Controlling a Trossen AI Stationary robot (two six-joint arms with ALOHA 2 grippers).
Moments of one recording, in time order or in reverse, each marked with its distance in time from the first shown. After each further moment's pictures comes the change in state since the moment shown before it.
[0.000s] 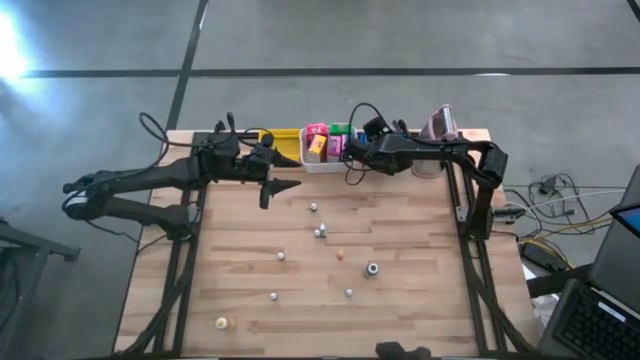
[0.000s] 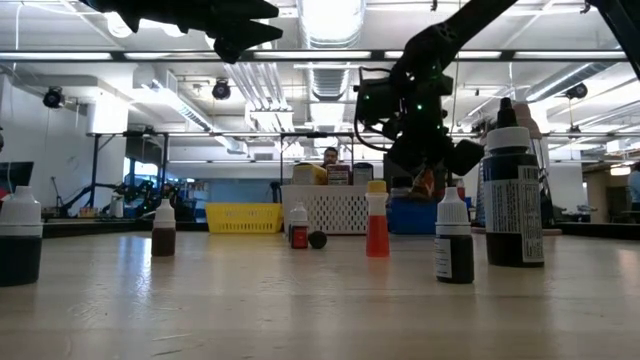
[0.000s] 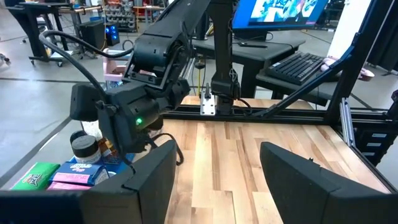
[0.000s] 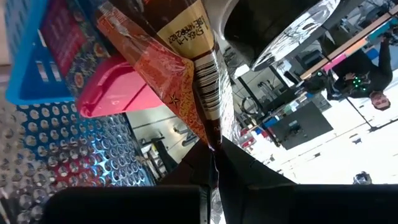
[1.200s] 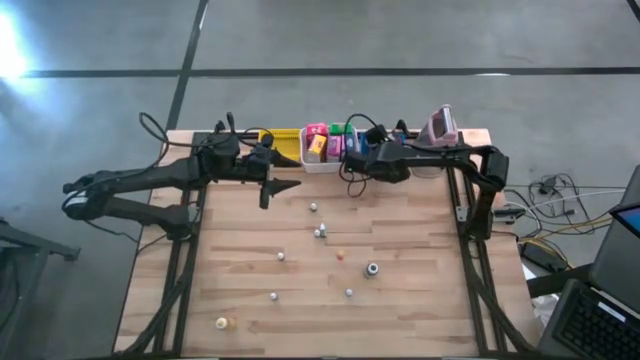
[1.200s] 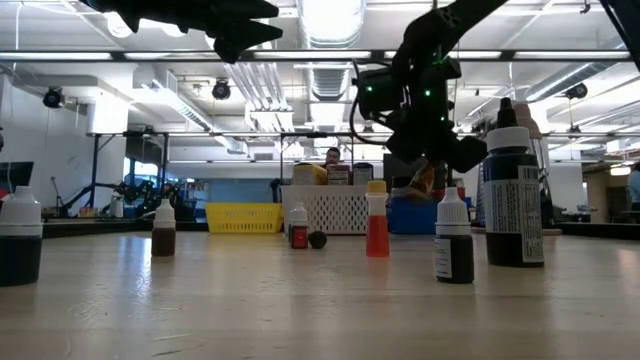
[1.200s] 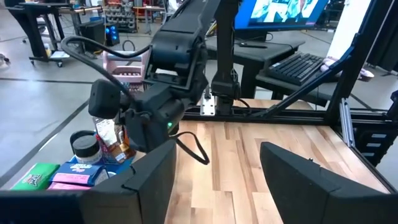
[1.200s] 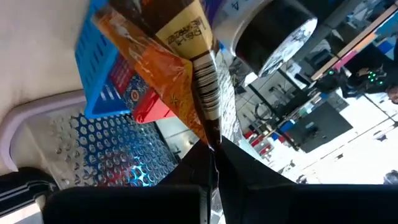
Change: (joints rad) left arm 0.000 -0.001 0.000 0.001 0.000 -0.001; right arm 0.089 -0.023 0.004 -0.140 -0.061 0.253
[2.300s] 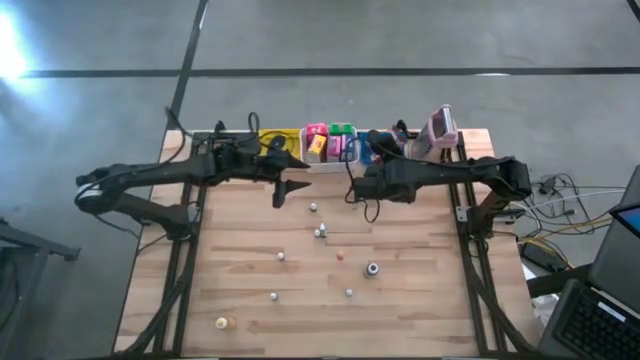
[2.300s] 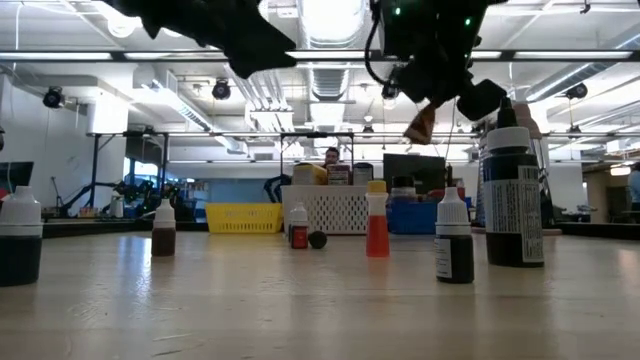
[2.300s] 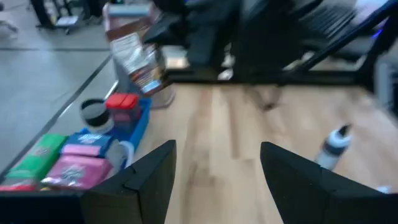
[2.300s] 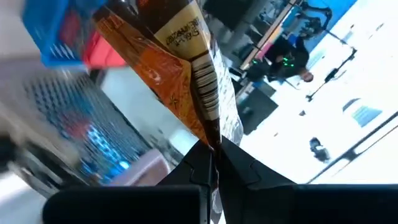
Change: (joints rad) left arm 0.000 0.143 0.084 -0.104 -0.053 0.080; right arm 0.254 -0.161 0.049 -0.297 0.213 0.246
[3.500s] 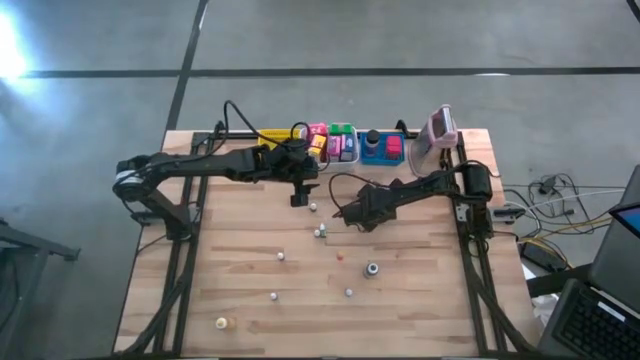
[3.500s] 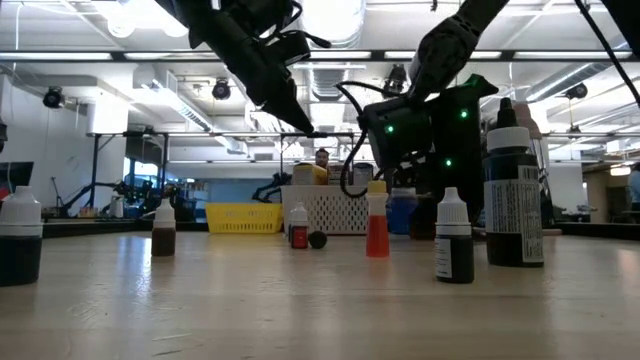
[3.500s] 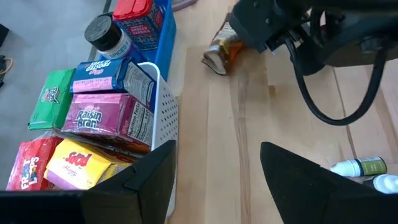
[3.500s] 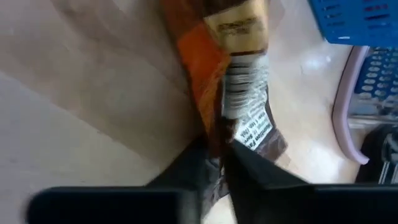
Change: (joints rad) left arm -0.034 0.336 0.244 -0.318 -0.284 0.262; right arm 0.032 0.325 -0.226 0.347 -0.662 1.341
